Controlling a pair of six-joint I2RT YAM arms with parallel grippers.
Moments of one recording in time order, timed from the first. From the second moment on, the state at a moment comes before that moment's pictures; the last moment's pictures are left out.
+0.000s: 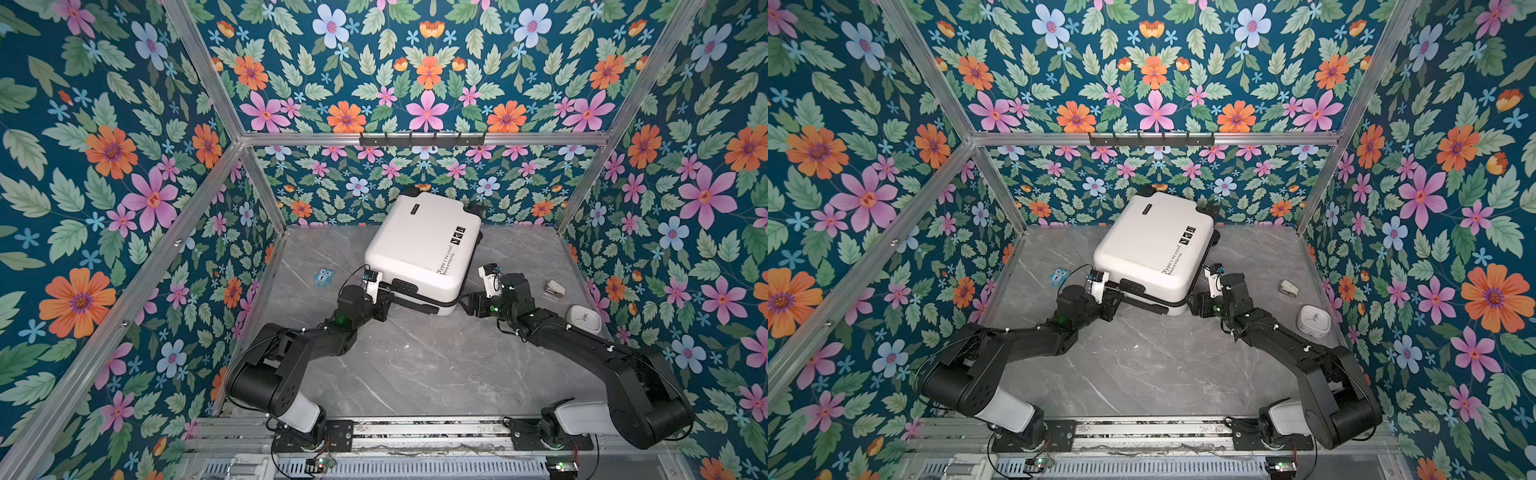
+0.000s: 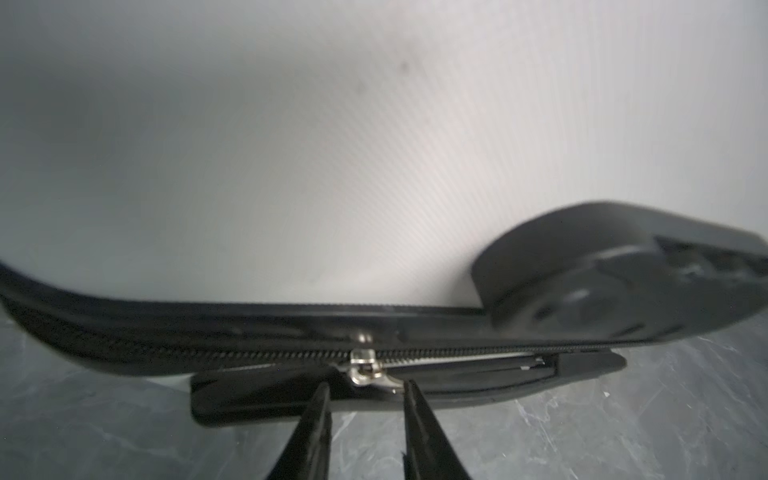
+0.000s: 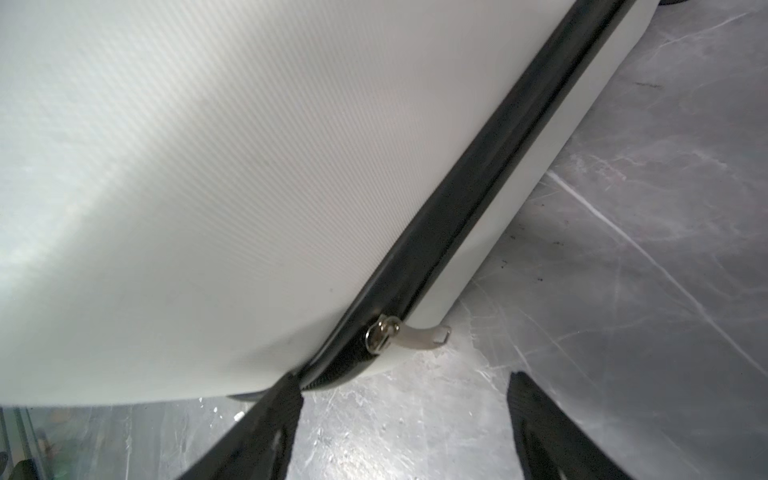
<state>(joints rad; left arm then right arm) -0.42 1.54 0.52 0.65 0.21 -0.21 0.35 1.37 0.66 0.09 -0.30 0.33</state>
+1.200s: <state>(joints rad) -0.43 1.54 0.46 0.72 0.19 -0.21 0.36 1.34 0.65 0.09 -0.30 0.36</state>
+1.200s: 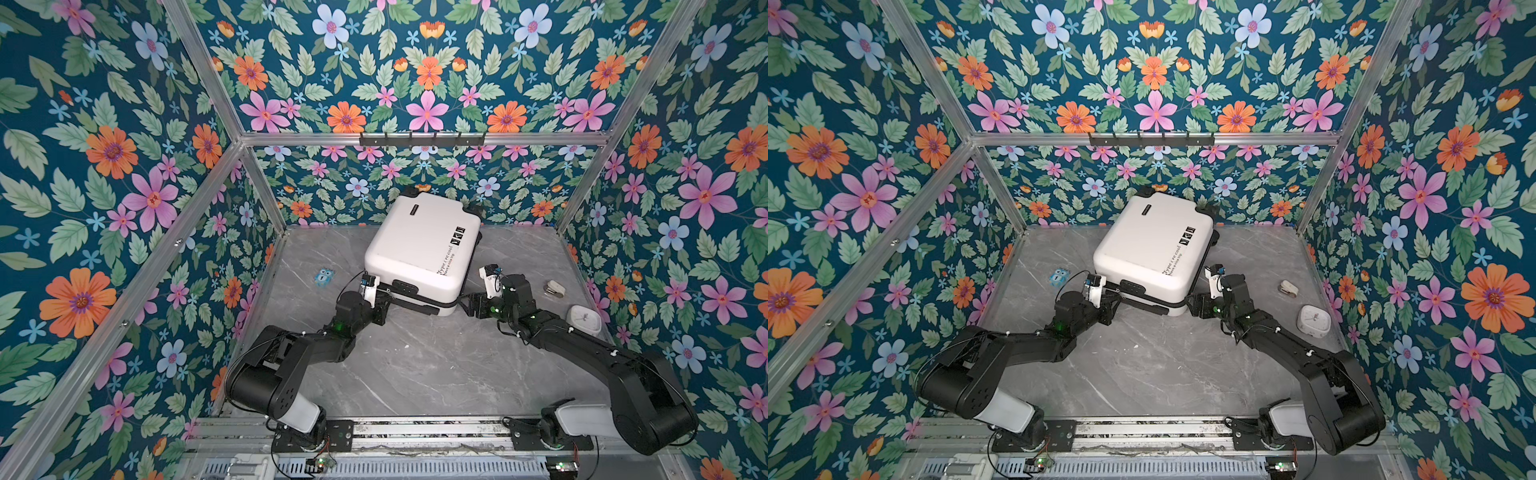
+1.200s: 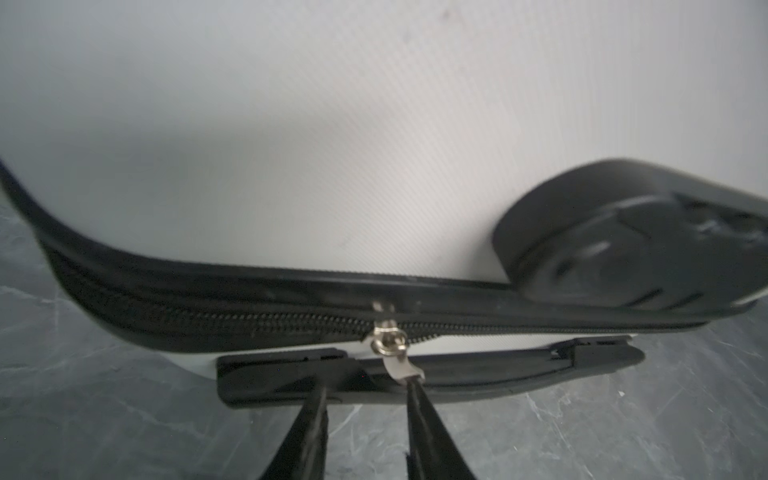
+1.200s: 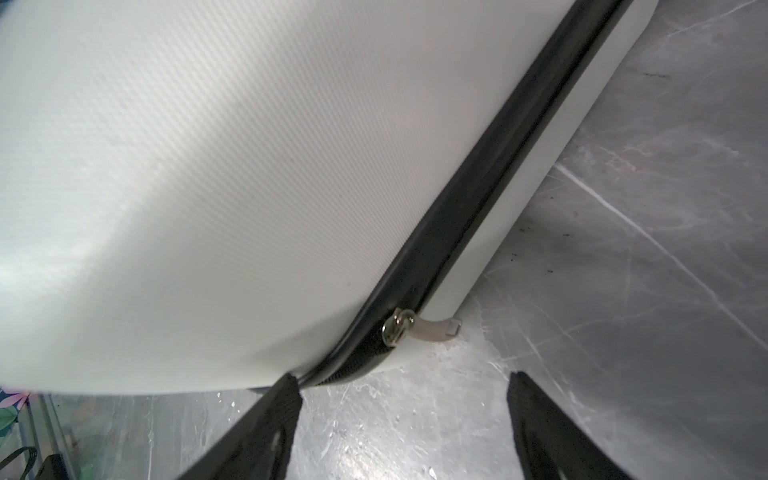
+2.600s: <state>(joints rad) -0.46 1.58 0.52 0.70 0.21 -0.23 0.36 1.28 0.62 0.10 -0.28 0.34</state>
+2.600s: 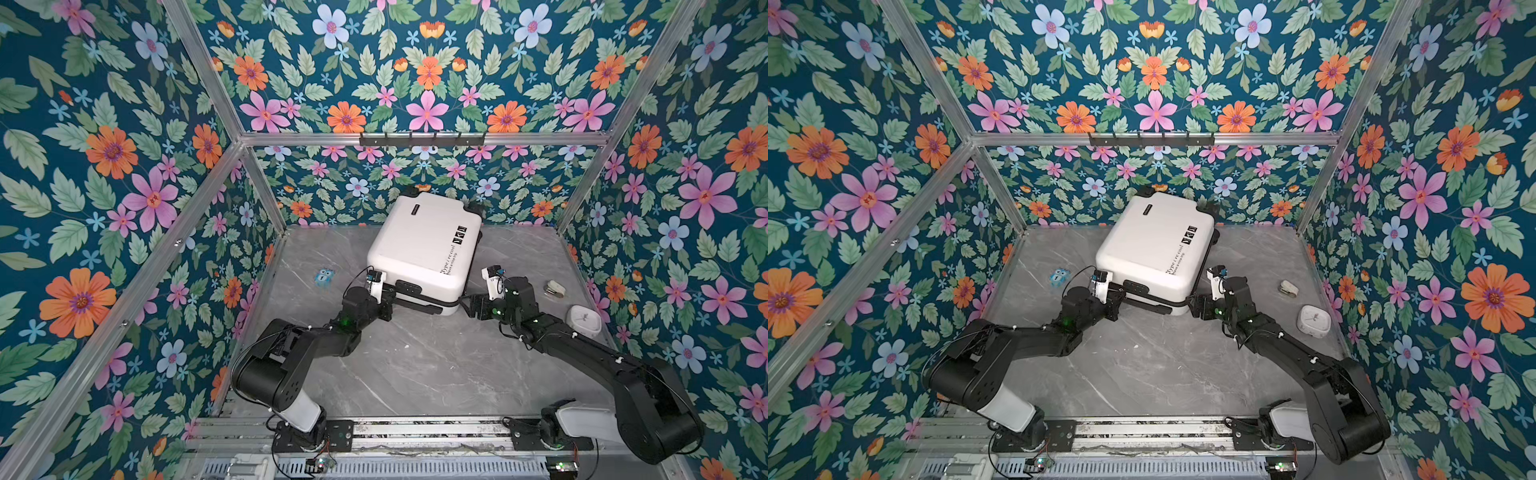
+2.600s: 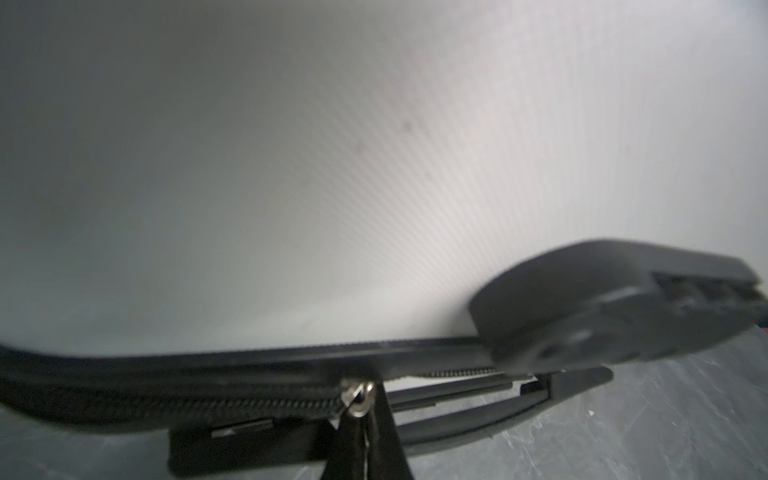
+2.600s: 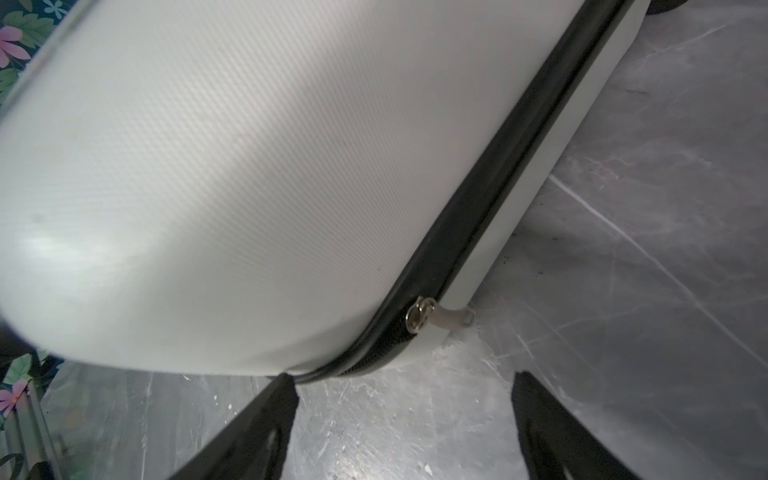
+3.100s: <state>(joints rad) -0.45 1.52 0.63 0.40 0.26 -0.12 0.34 1.22 0.58 0.08 -0.23 0.22</state>
